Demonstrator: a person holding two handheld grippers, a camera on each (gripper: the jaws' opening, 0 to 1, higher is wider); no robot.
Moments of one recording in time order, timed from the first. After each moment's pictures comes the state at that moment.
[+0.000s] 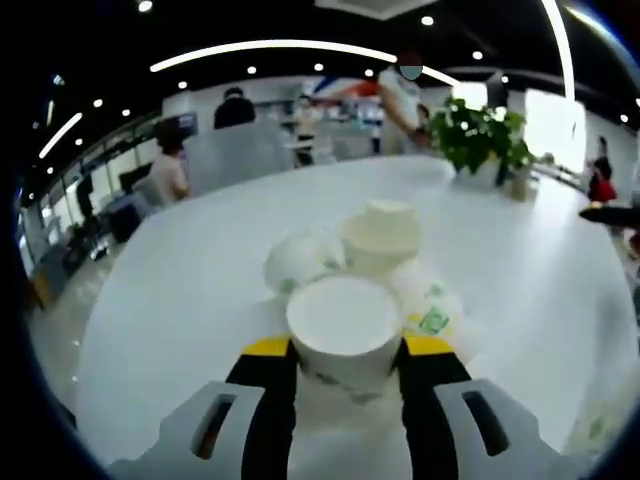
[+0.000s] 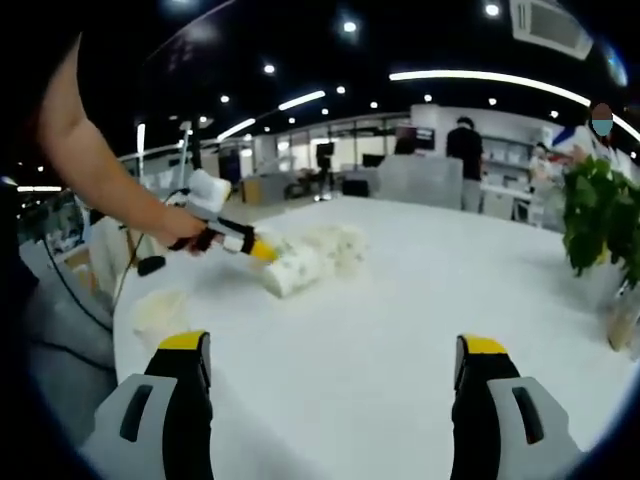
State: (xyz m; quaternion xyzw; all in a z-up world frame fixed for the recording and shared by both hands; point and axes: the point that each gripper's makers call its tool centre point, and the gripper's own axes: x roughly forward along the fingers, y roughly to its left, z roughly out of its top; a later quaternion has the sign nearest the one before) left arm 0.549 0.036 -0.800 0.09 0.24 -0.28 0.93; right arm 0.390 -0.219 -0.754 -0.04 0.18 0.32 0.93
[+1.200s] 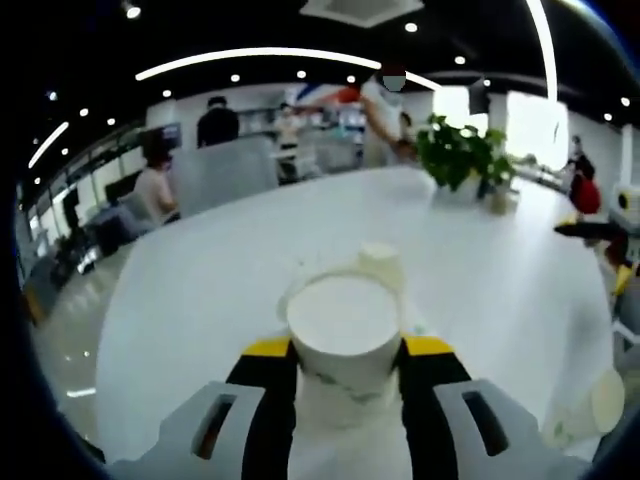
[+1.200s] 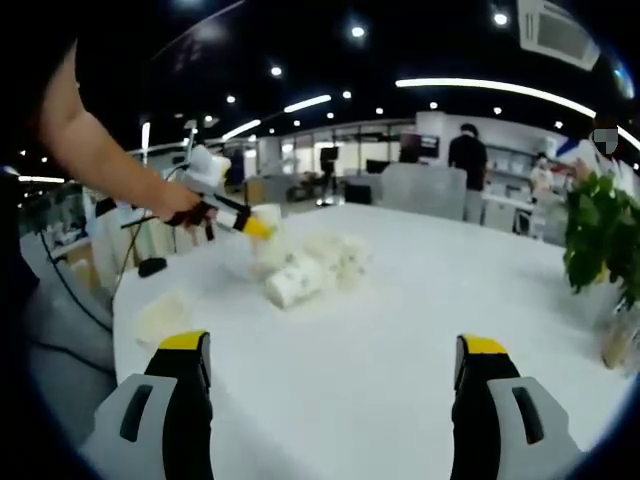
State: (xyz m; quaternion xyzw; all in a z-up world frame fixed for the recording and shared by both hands) left arm 0.550 0.039 -0.740 0.09 0.23 -0.32 0.92; right arm 0.395 -0.215 -0.737 -0.05 0.16 0.32 0.93
